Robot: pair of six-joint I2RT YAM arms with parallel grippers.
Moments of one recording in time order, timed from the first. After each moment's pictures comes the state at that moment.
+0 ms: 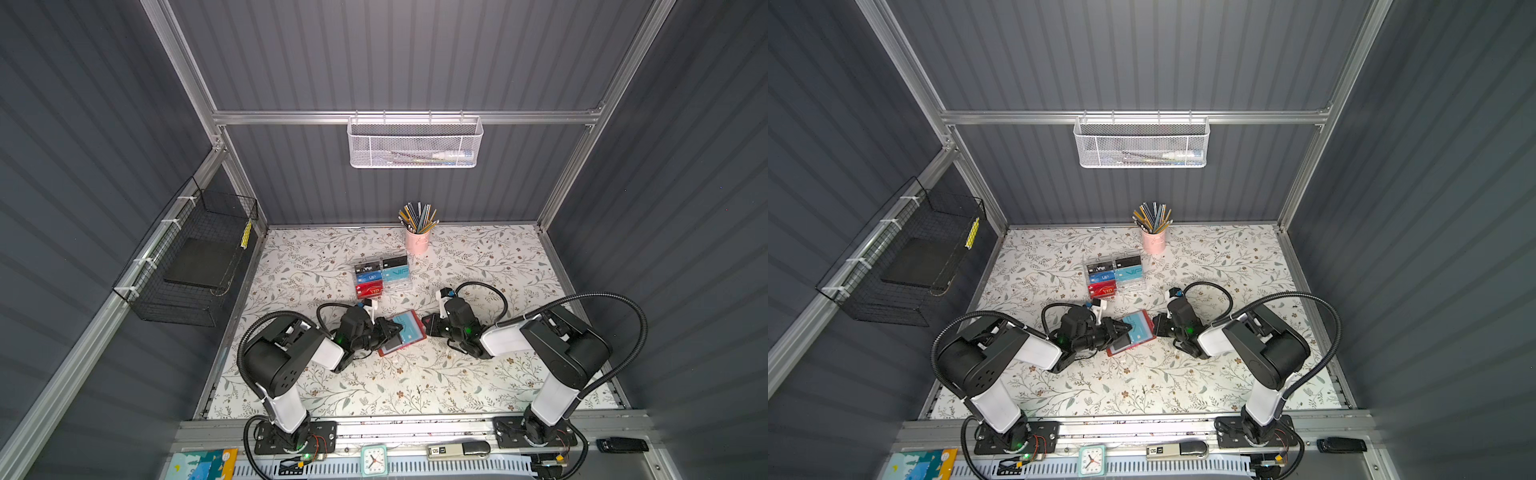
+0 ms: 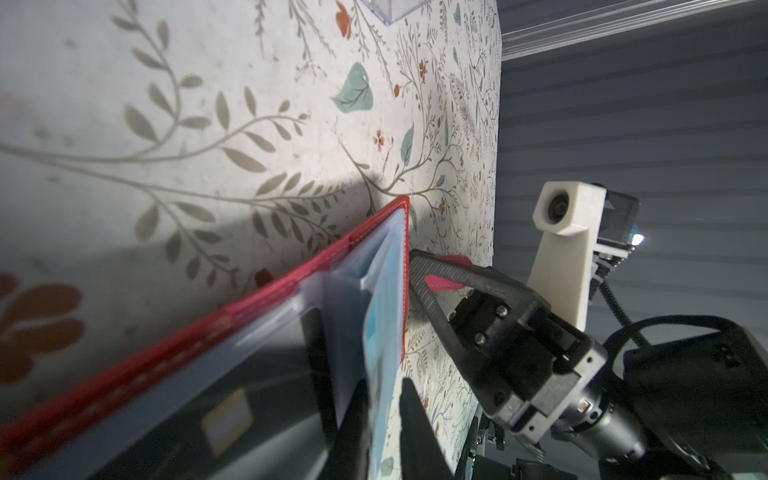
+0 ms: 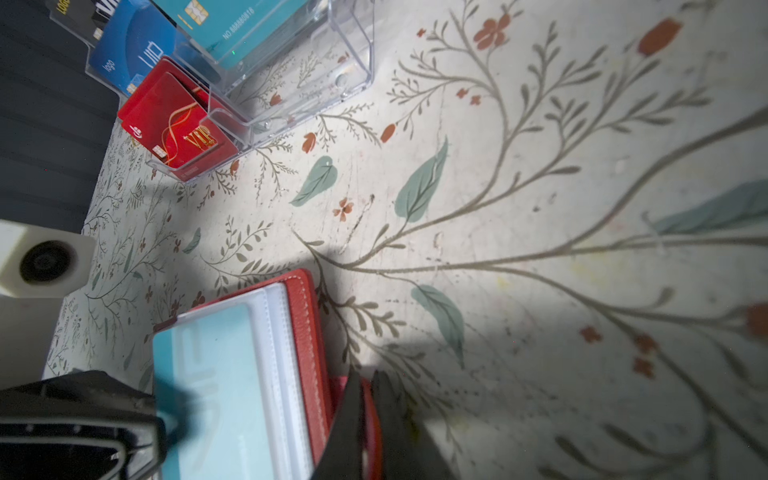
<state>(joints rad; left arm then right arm) -0.62 1.72 0.42 0.82 0.46 -1.14 0.64 1.75 0.56 0.53 -0.11 0.68</state>
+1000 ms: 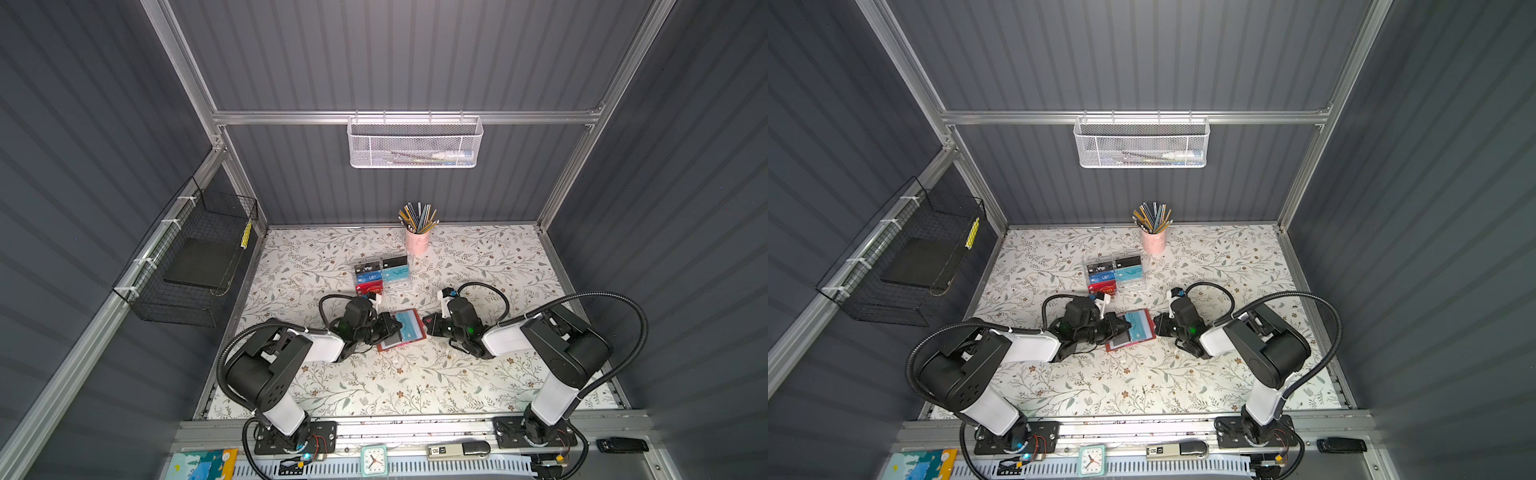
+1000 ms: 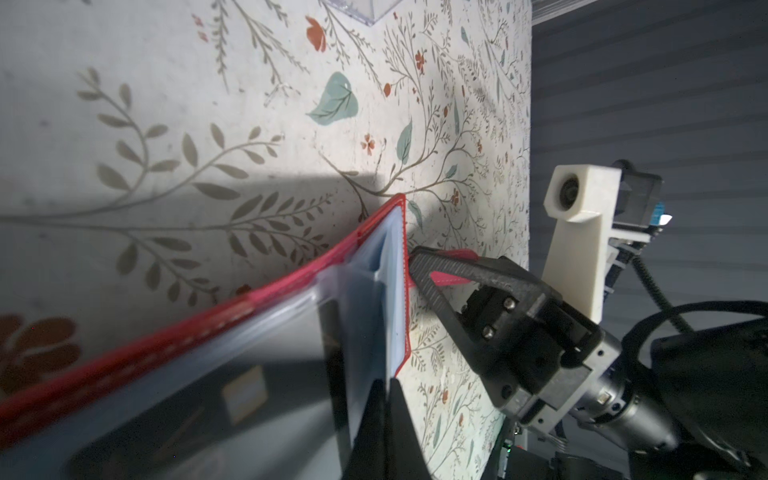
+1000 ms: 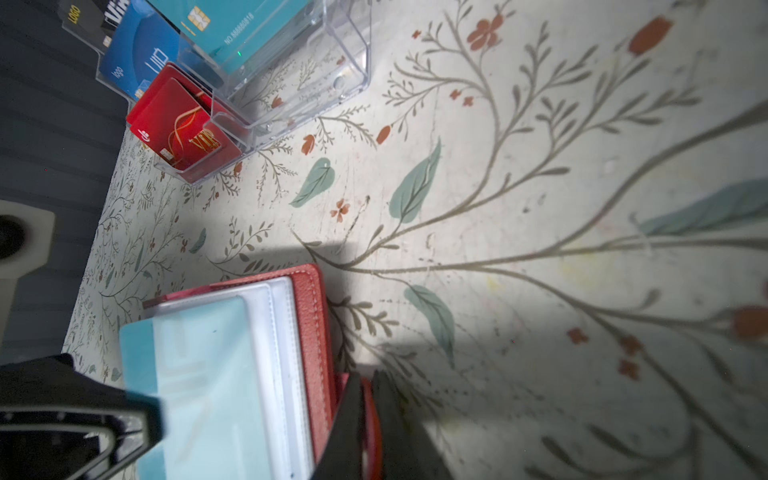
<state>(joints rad) -0.62 1.61 0.57 0.41 0.44 -0.94 0.61 1.75 0.54 0.55 -0.15 0.68</state>
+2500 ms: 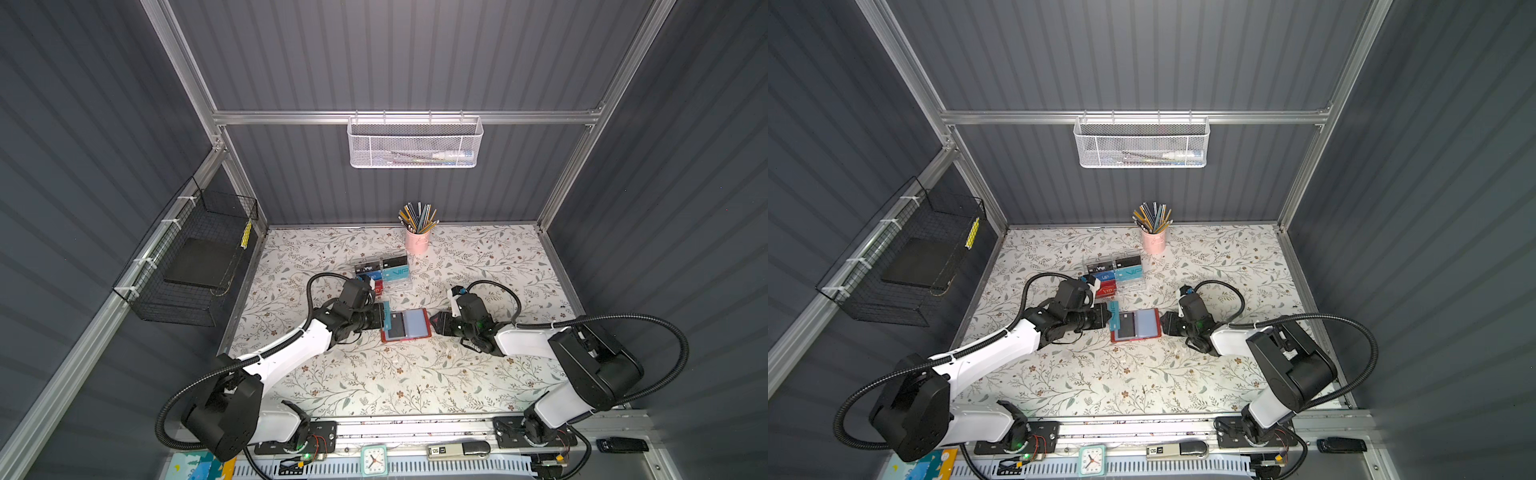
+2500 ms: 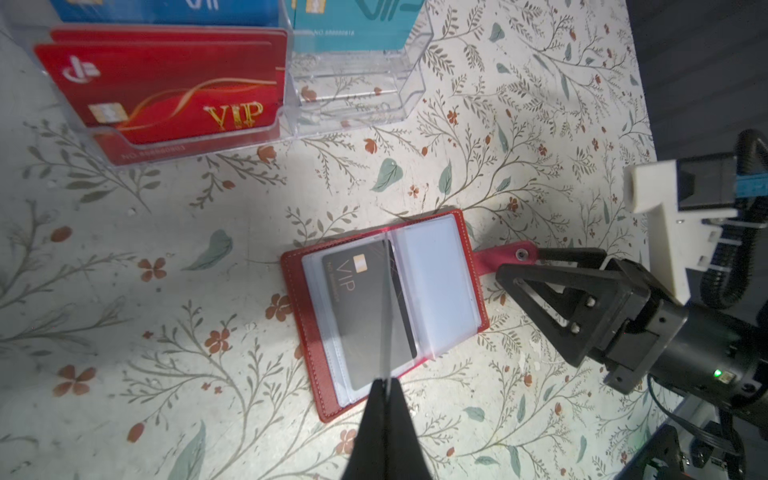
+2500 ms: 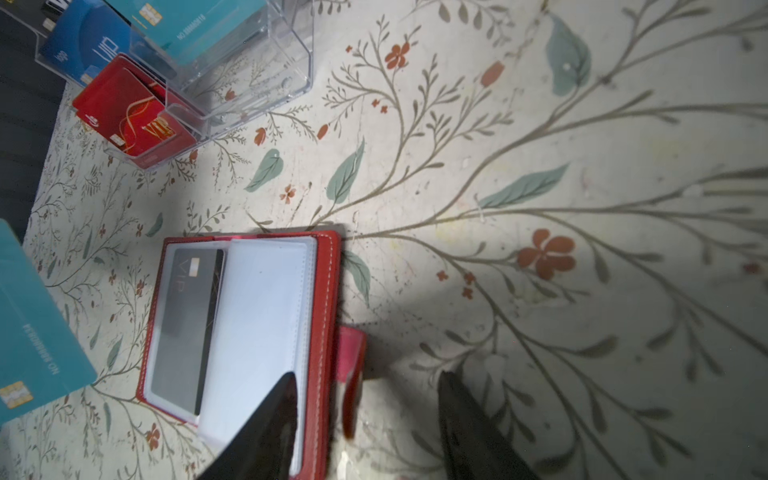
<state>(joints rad) -0.62 1.33 0.80 -0.28 0.15 -0.58 0.56 1.56 0.54 0.25 -0.12 0.59</state>
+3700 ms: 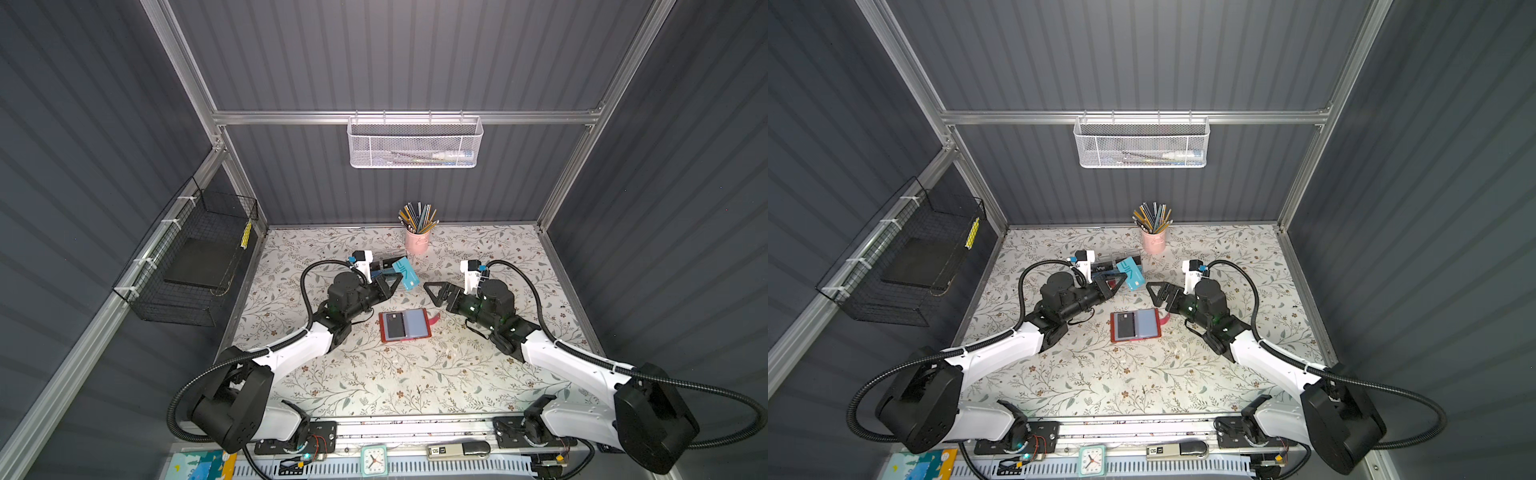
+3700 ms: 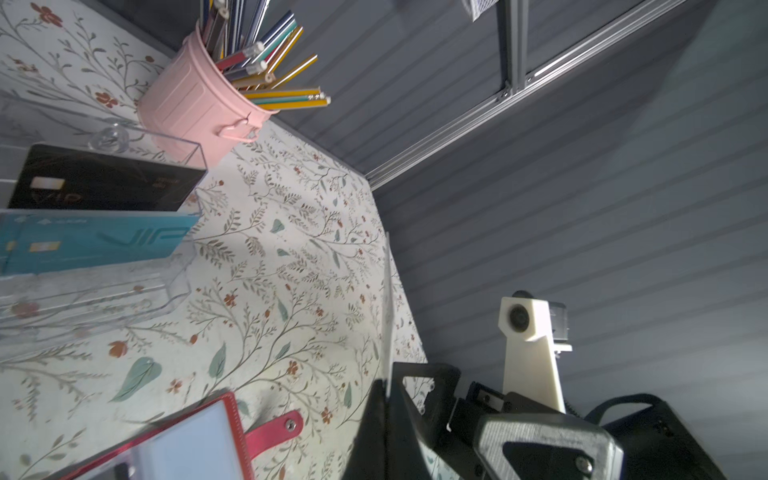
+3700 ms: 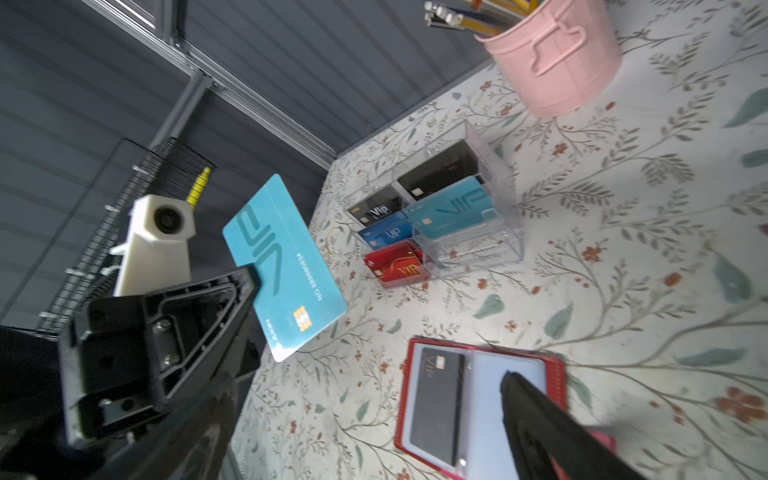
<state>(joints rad) -0.59 1.39 0.70 0.61 0.31 -0.98 0.56 1.24 0.61 0.40 -0.23 0.84</state>
